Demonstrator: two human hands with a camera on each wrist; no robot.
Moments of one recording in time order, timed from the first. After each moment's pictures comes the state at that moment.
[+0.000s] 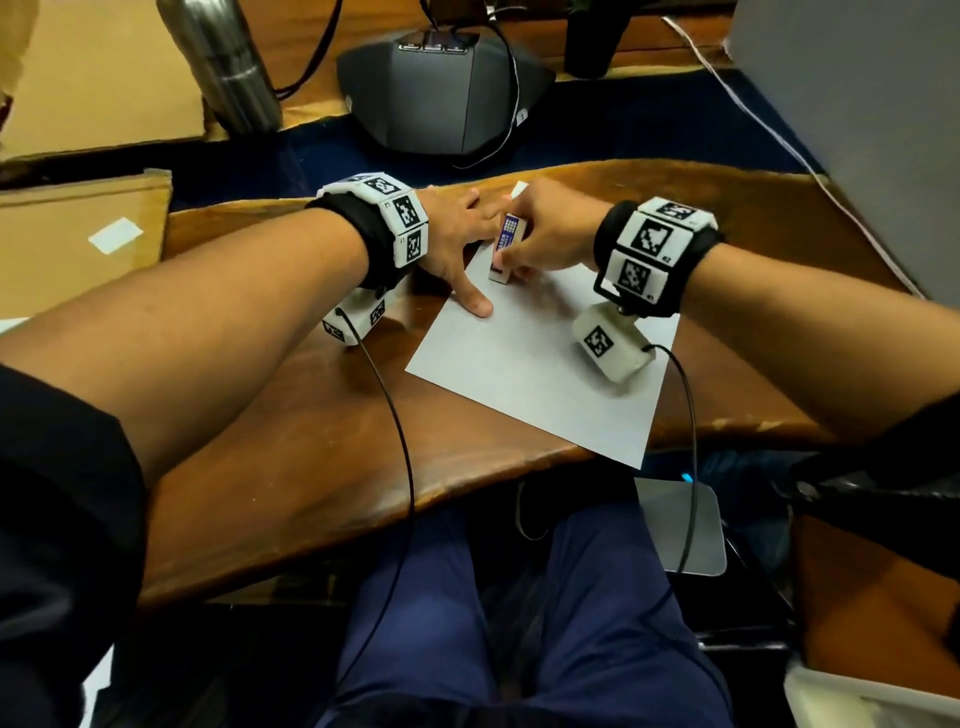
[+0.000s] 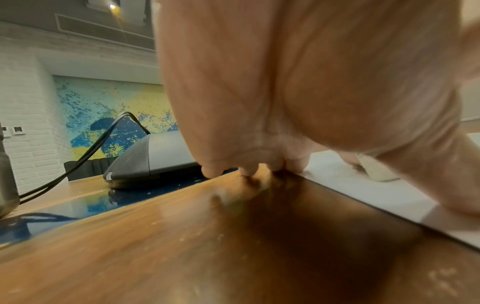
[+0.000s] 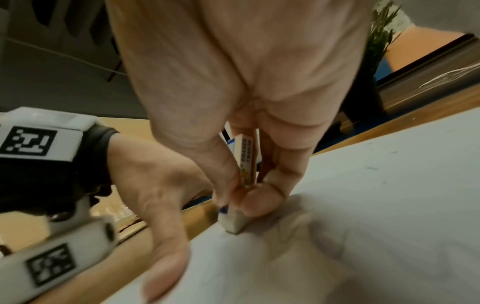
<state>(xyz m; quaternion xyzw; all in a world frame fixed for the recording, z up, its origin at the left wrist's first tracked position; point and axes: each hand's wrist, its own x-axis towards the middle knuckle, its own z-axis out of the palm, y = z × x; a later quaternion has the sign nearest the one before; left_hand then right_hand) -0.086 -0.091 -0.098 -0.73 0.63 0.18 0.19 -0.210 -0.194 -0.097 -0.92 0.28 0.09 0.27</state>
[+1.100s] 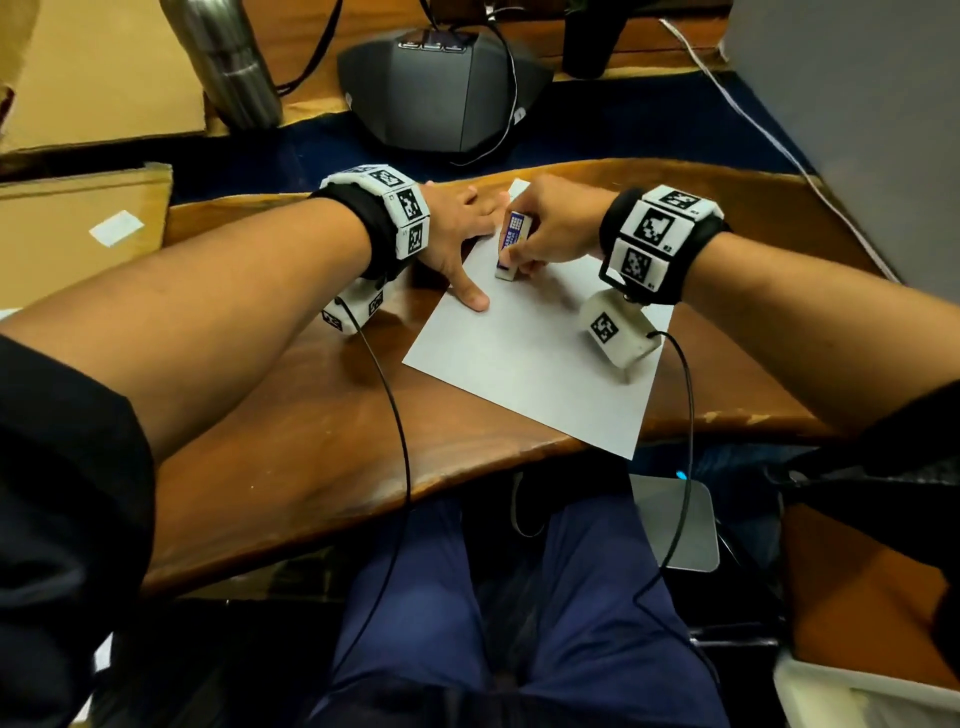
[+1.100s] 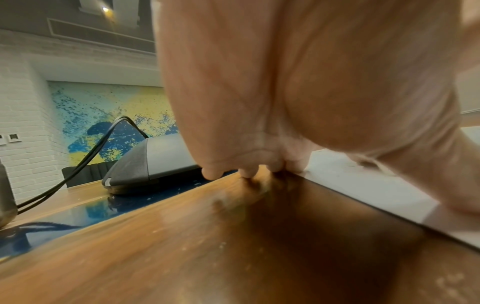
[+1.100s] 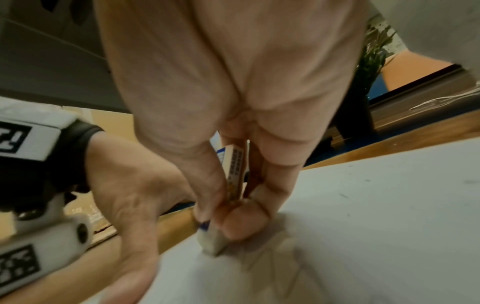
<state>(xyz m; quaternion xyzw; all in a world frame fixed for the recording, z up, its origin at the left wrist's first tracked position) -0.084 -0.094 -0.101 -0.73 0.62 0.18 0.21 -0.220 -0.193 -0.086 -0.92 0.25 0.11 0.27</state>
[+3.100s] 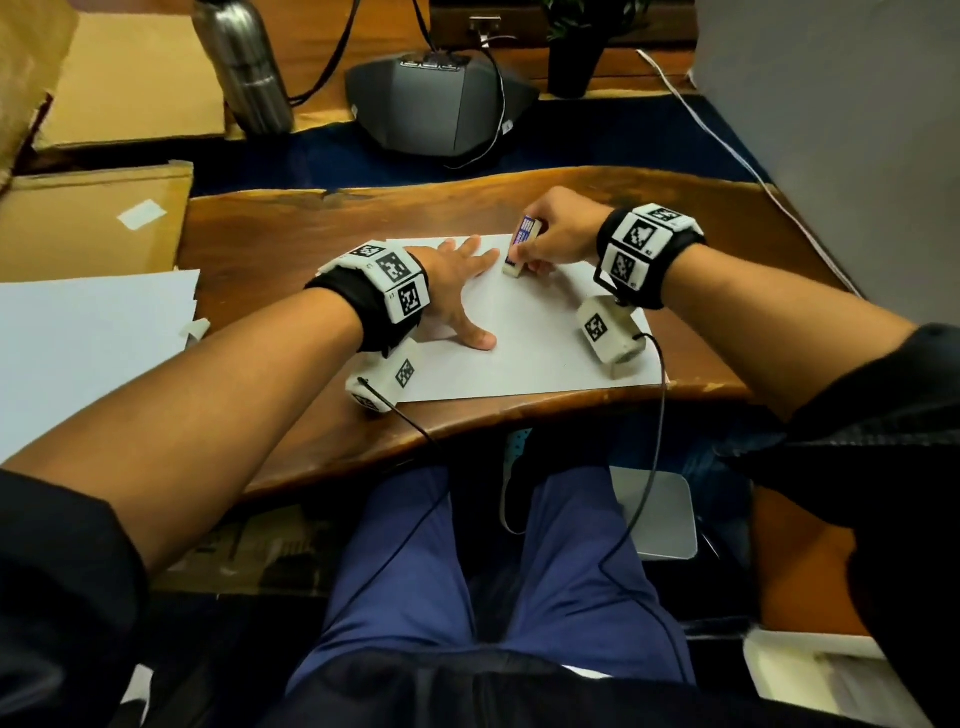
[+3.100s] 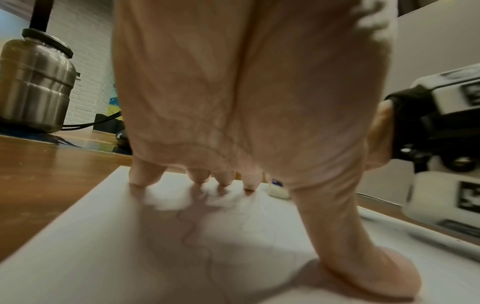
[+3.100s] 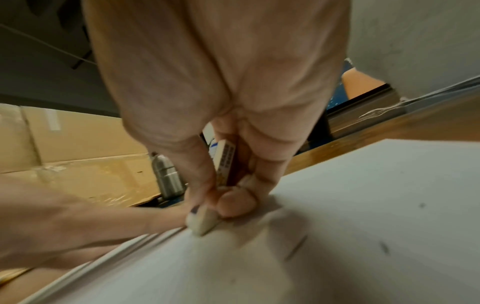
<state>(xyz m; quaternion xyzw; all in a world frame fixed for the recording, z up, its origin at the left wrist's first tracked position) -0.169 -0.033 -0.098 -0.81 0.51 0.25 0.14 -0.260 -0.190 -0.088 -0.89 0.30 0.07 0.33</state>
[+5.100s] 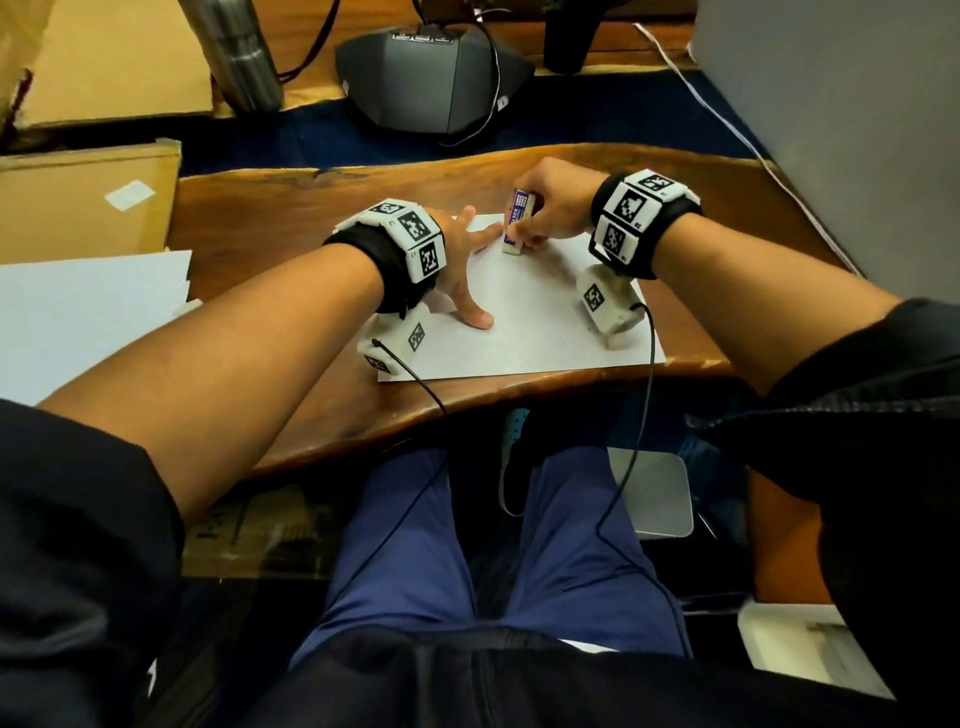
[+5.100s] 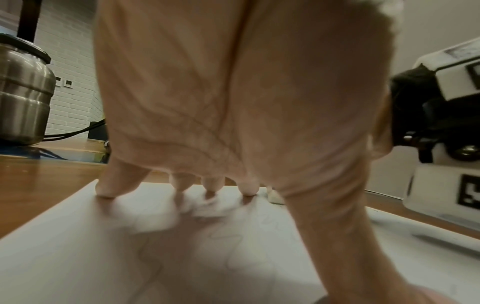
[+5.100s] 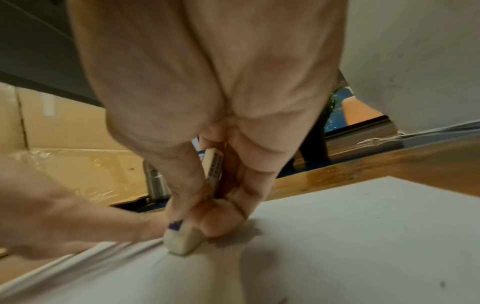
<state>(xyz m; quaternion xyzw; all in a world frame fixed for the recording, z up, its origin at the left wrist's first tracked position) -0.175 -0.049 -0.088 -0.81 0.50 0.21 0.23 -0.260 -0.188 -0.079 -0.95 0.22 0.09 0.22</state>
